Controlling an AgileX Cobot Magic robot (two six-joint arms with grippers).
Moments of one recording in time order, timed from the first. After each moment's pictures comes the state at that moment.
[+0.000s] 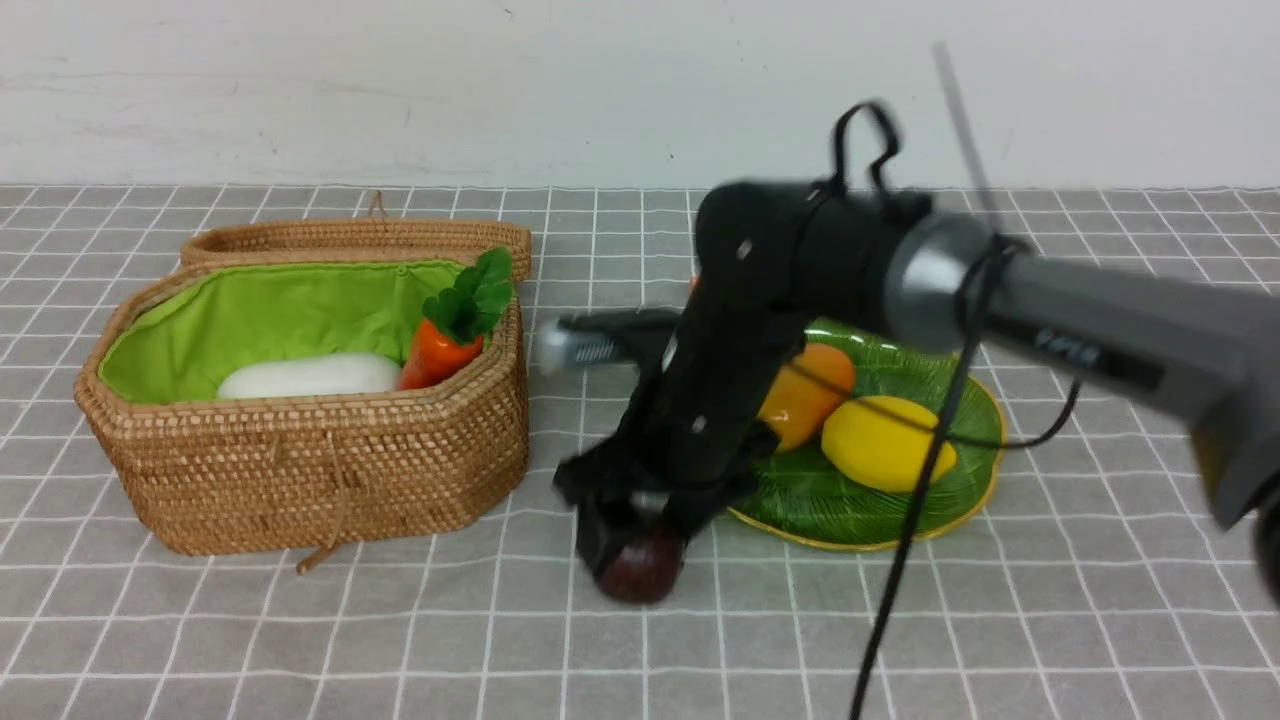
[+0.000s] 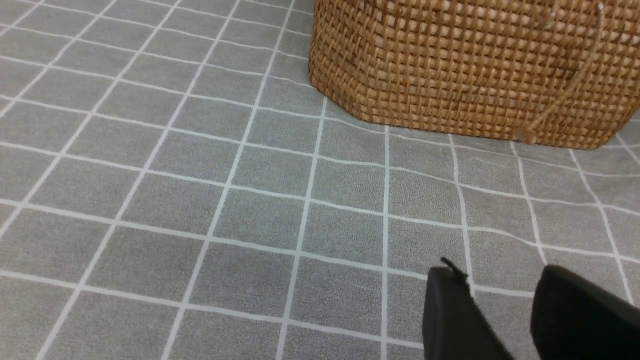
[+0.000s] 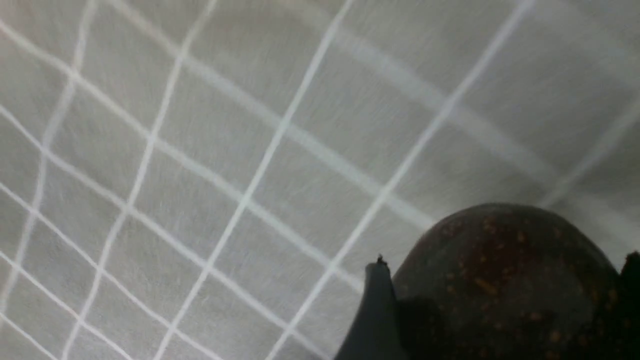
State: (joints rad) right arm 0.57 2.12 -1.84 0.37 1.09 -0.07; left arm 0.03 -0.01 0.03 0.04 0.39 -0.25
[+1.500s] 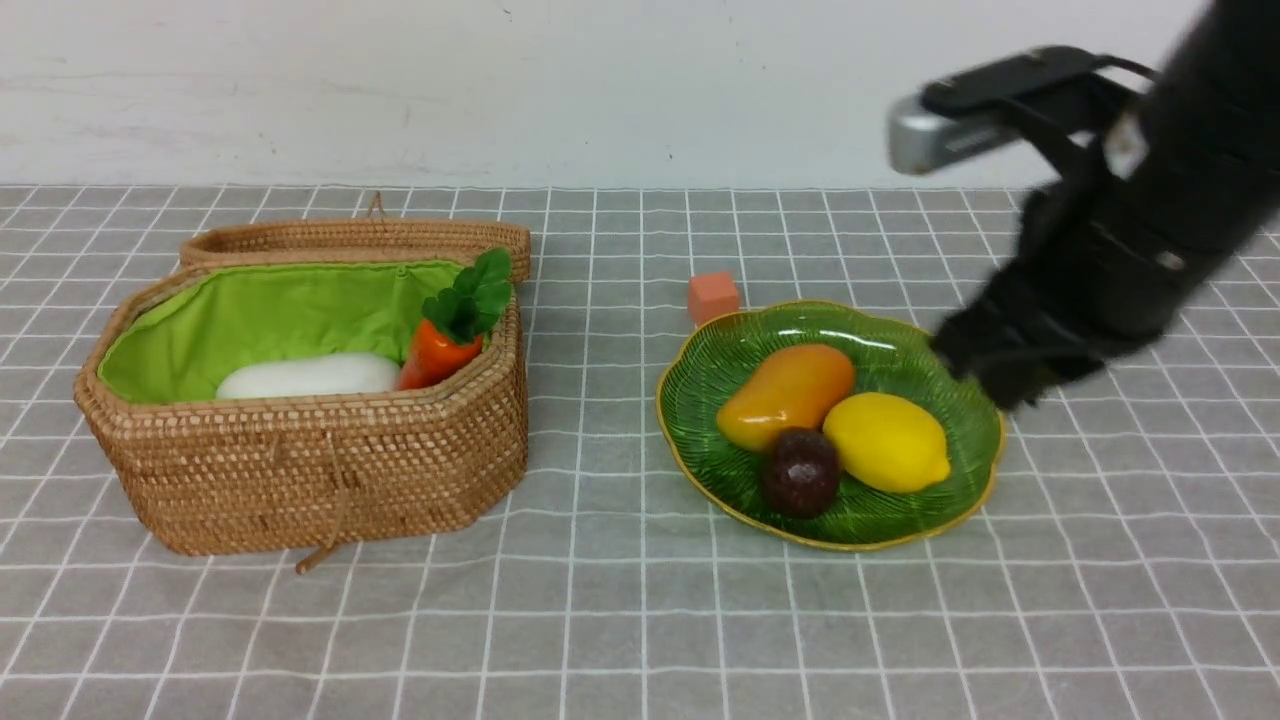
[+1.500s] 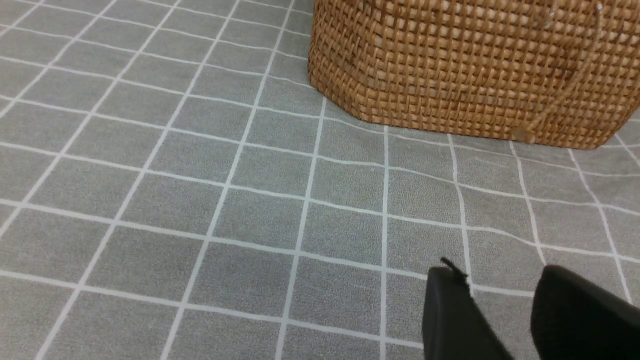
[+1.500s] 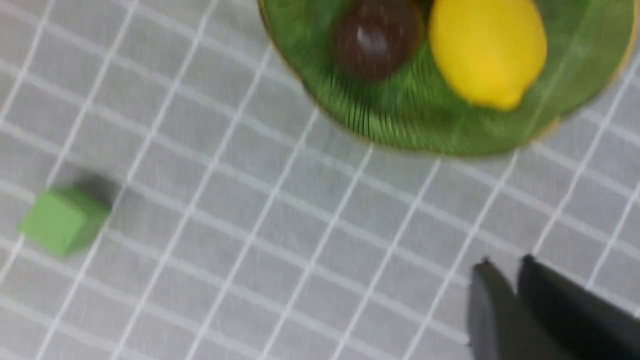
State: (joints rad) right arm 0.46 1.47 -1.46 0.01 1.24 -0.03; left arm 0.03 -0.01 0.03 0.04 0.39 -0.25
